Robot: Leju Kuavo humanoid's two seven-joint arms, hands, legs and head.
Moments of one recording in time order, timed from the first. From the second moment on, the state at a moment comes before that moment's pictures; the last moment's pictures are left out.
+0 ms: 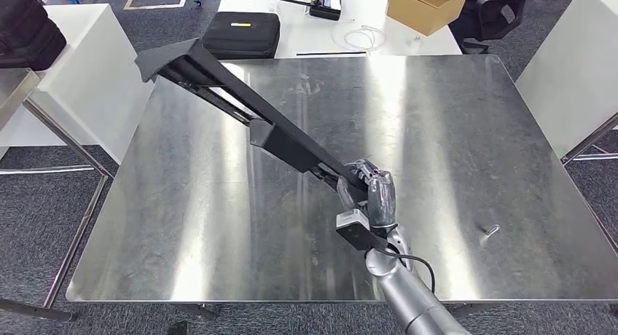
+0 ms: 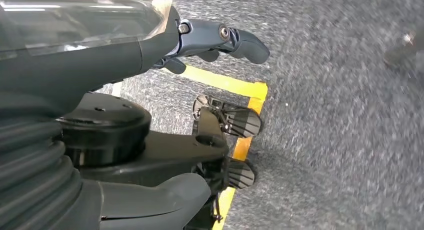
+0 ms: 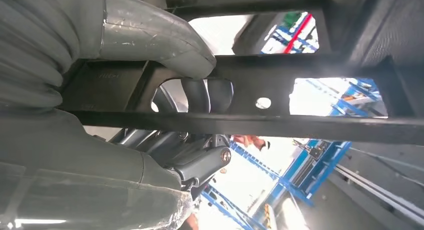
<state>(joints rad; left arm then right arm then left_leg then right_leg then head) -0.24 -0.11 -0.99 -0.18 1.34 0.46 -0.17 -0.40 0.05 0.43 -0.94 0.42 -0.66 -0.67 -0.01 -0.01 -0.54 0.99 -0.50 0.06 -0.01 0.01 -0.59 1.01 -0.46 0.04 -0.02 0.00</state>
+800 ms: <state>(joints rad) -0.31 -0.11 -1.08 -0.18 1.21 0.39 -0.07 -0.52 0.22 0.10 -0.80 1.36 -0.69 -0.62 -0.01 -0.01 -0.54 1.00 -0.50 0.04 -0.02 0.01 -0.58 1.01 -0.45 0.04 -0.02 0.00</state>
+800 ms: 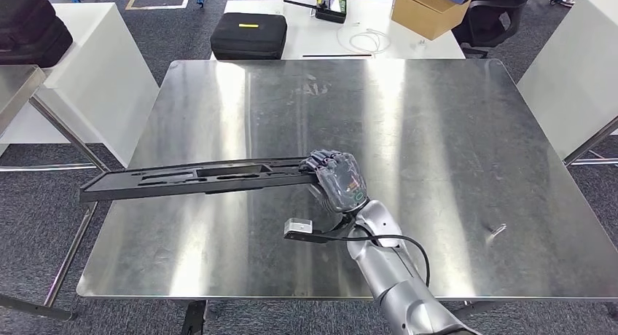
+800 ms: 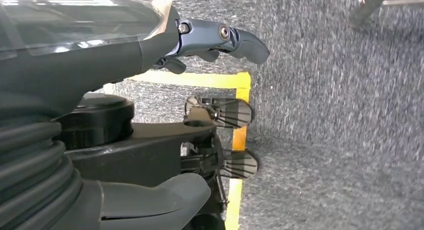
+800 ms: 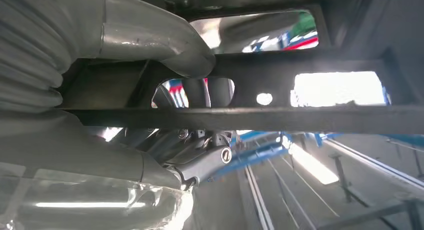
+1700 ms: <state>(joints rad) -0.33 -0.12 -1.10 -0.18 1.17 0.33 -0.05 -0.71 0.10 0.16 -0.77 1.55 -0.69 -0.01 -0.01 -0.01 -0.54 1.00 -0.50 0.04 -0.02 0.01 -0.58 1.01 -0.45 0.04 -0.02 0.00</state>
